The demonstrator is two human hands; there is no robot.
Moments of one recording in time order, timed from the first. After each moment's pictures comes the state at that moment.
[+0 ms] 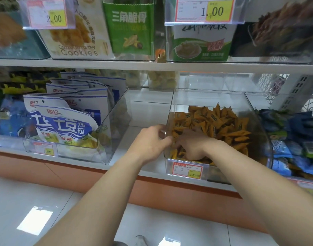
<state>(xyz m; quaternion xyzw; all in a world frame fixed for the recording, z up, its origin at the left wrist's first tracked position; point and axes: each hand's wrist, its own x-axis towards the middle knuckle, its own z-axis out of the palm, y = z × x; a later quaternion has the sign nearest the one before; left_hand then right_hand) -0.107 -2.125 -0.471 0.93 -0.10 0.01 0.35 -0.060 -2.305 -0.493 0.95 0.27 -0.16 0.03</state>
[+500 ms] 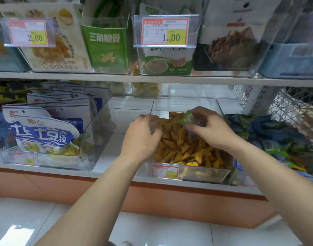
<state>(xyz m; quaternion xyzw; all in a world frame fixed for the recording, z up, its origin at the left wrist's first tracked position) -0.123 -2.168 -0.433 0.92 -0.11 0.16 0.35 -0.103 -2.398 -0.438 0.89 0.11 0.13 -0.42</state>
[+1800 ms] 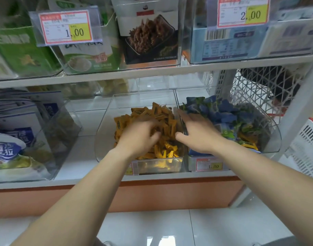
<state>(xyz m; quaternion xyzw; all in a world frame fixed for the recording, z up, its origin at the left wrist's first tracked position) -0.097 -2.271 -0.469 0.94 -0.28 0.08 0.19 -0.145 -2.485 -0.457 0.99 0.05 0.06 -0.14</state>
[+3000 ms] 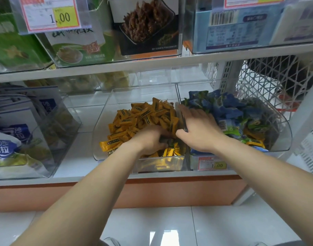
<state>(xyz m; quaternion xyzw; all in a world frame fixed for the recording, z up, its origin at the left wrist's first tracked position) -0.077 -2.298 -0.494 0.92 -0.35 -0.09 0.13 -0.143 -2.480 -0.461 0.98 0.04 0.06 -0.16</state>
